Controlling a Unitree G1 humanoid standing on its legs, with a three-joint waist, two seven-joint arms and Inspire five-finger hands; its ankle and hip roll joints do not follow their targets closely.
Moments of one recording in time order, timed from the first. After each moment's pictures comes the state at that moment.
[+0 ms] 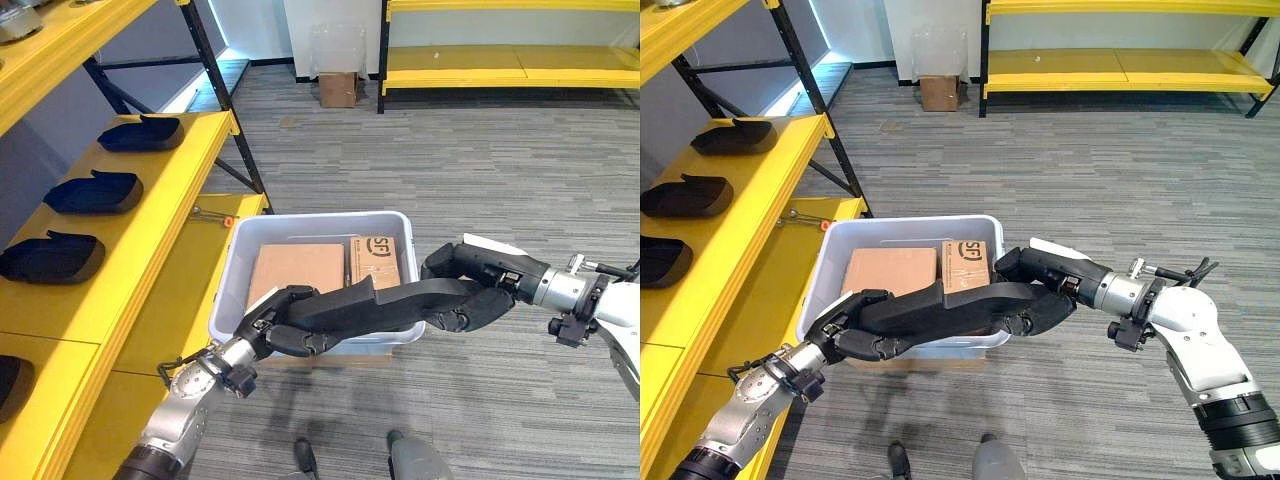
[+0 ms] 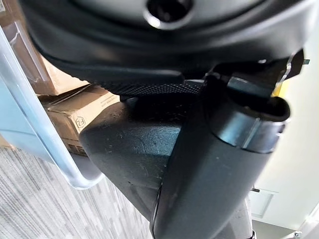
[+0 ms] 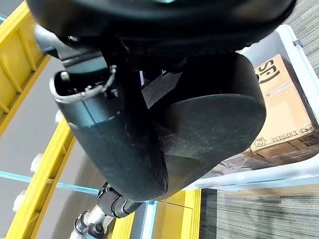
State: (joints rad) left arm -0.05 0.56 -0.25 0.14 -0.61 -0.11 -0.42; right arm -0.24 -0.94 0.06 -0.01 0.36 -0.13 0.76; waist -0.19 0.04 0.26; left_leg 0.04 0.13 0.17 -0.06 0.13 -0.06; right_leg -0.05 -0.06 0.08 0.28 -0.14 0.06
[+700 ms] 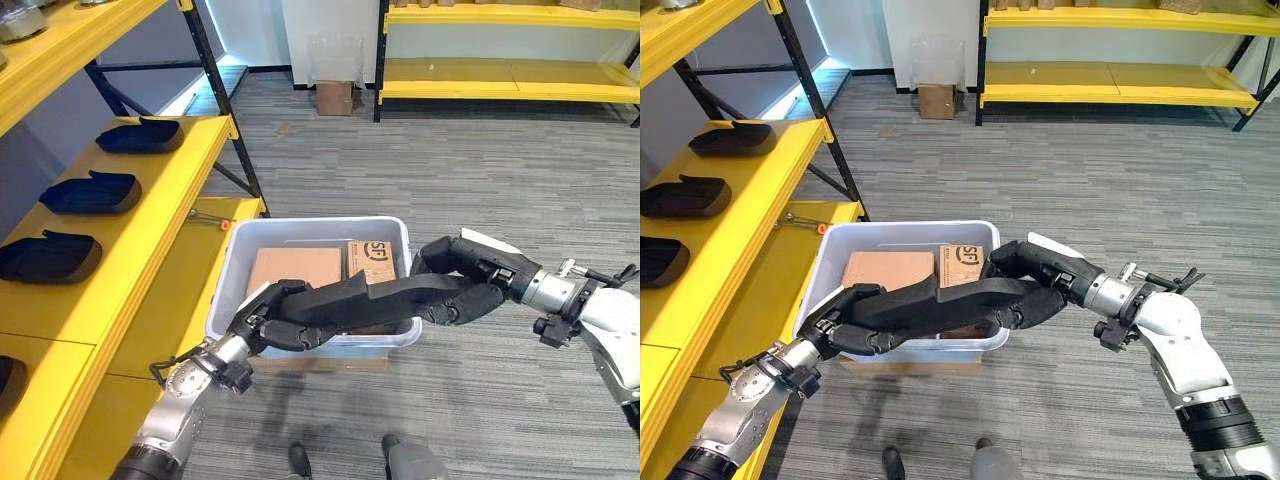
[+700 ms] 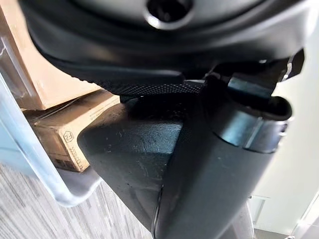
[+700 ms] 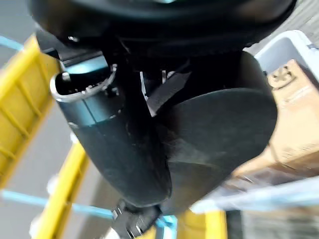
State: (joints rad) left arm -0.04 0.56 -0.22 0.14 -0.58 -0.13 -0.37; right arm -0.22 -0.79 0.05 0.00 0.40 -0.10 0.62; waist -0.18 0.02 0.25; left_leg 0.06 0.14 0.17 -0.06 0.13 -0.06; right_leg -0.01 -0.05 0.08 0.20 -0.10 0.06
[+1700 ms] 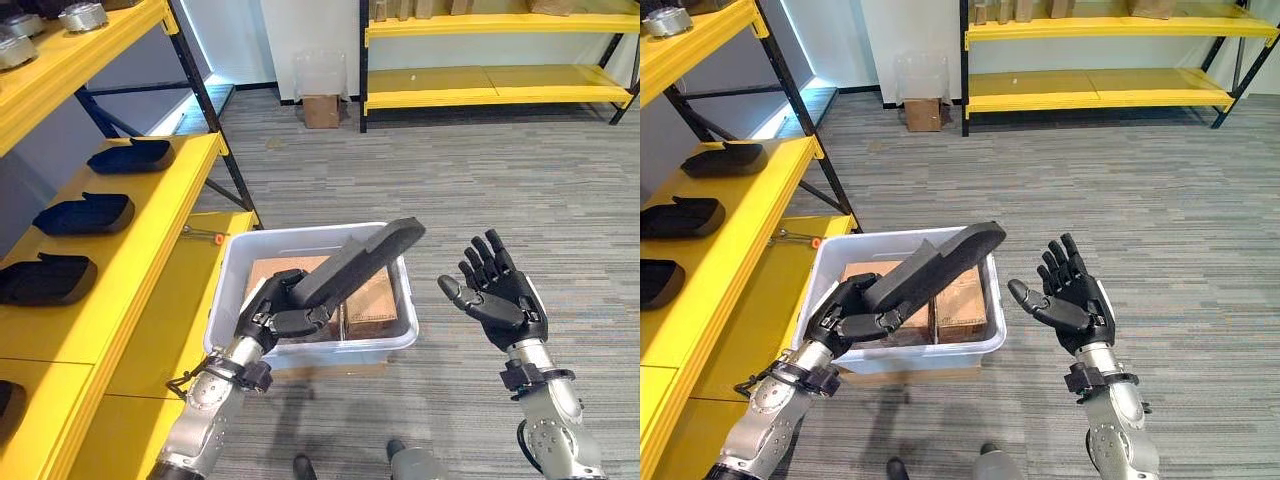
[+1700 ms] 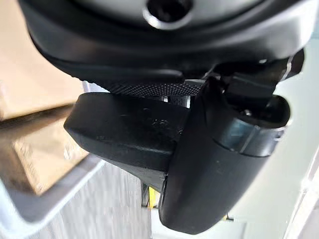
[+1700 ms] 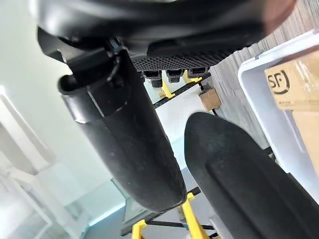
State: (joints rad) left arm 0.02 0.41 -0.15 0.02 -0.46 -0.14 -0.15; right arm 0.10 -0.38 -0.06 0.01 0.89 -0.16 0.22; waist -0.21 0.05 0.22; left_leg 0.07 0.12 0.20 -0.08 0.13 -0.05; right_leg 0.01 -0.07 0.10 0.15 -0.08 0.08
